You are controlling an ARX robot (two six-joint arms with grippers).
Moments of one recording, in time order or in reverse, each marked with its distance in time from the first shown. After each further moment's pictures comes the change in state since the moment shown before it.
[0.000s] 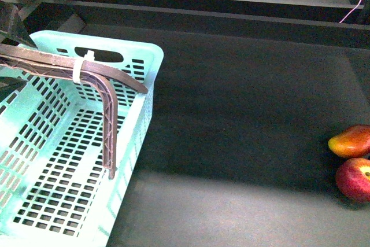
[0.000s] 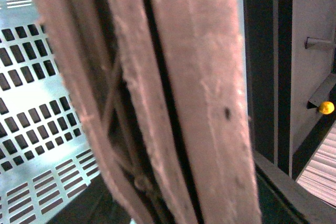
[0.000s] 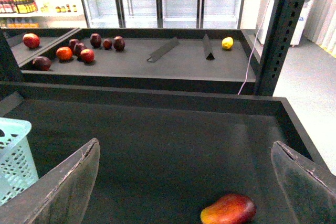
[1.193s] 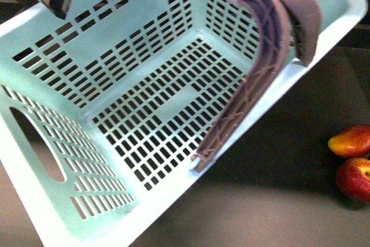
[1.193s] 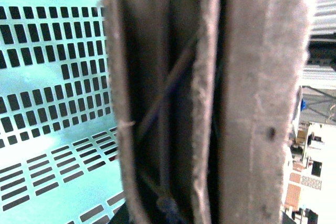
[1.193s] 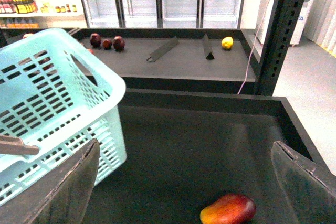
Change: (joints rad) left arm -0.444 -0.130 0.321 -0.223 0.103 0.045; right arm 0.000 0.000 0.000 0.000 0.000 0.000
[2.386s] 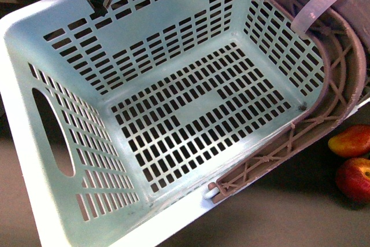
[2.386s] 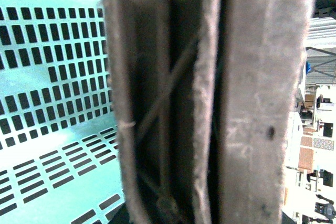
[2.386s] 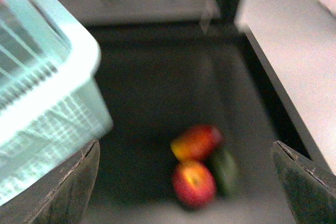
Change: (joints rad) left arm -0.071 0.000 0.008 0.014 0.028 0.088; right arm -0.016 0.393 0.148 -0.338 0.391 0.103
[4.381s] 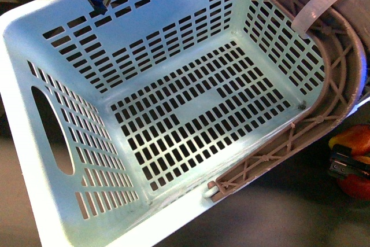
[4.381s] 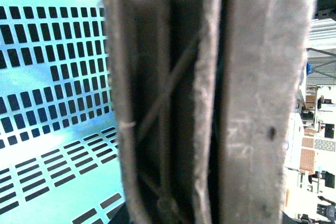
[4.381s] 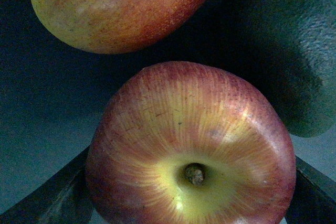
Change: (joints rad) left arm 0.001 0.000 0.000 0.000 -0.002 0.003; right arm -0.102 2.045 0.692 0.762 -0.152 0.189
